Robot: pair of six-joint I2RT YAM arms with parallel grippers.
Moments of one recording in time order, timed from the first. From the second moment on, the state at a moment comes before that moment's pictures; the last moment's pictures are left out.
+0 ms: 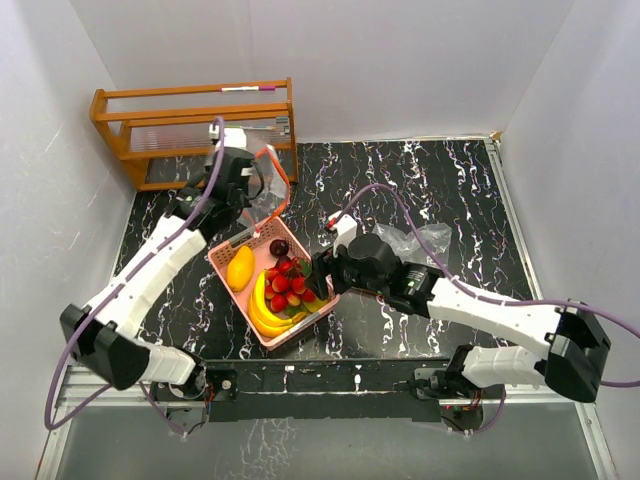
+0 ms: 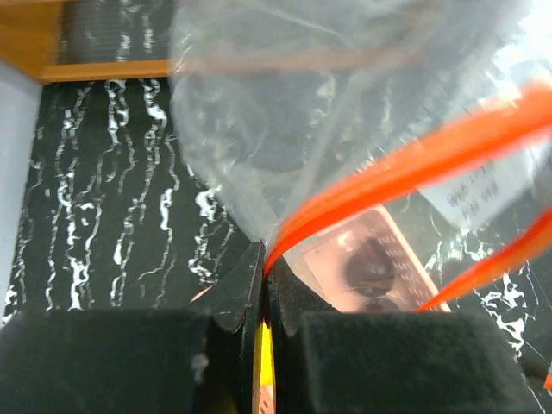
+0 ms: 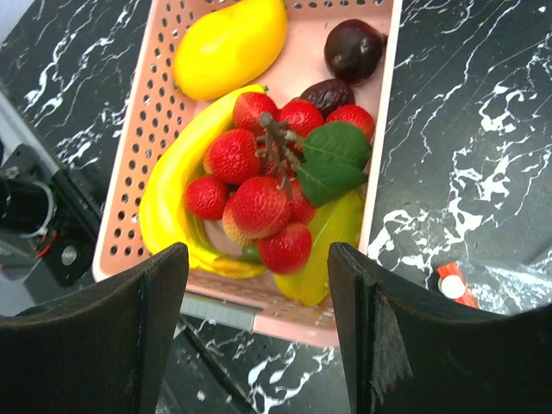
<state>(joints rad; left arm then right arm) -0.54 1.40 1.42 -0.71 -0.57 -0.25 0.96 1.17 0.83 -0.13 0.00 0.36</state>
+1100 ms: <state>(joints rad) -0.53 1.17 1.31 -0.72 -0.58 -0.22 0.99 1.54 0.92 0.16 0.13 0.32</state>
